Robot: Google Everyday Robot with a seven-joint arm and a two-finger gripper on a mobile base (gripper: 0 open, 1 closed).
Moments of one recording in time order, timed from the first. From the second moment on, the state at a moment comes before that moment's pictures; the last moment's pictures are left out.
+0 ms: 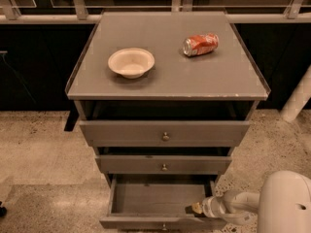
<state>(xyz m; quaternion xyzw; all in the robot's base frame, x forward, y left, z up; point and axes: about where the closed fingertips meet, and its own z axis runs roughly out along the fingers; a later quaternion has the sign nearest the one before) 0.503 -0.223 0.170 -0.09 0.95 0.21 0.19</state>
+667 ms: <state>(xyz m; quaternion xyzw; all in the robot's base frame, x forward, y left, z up) 0.459 -0.216 0.174 -0.08 0.95 0.22 0.19</state>
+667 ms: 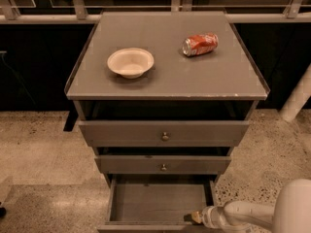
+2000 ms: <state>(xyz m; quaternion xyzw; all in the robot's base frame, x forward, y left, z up) 0.450 -0.172 0.258 -0.19 0.93 0.12 0.27</state>
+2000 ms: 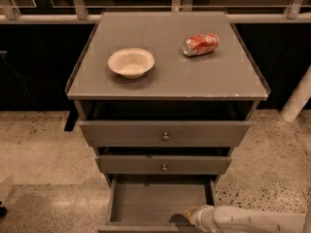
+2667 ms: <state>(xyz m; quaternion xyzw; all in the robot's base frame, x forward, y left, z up) 0.450 -0.172 0.258 -0.19 0.93 0.12 0.27</state>
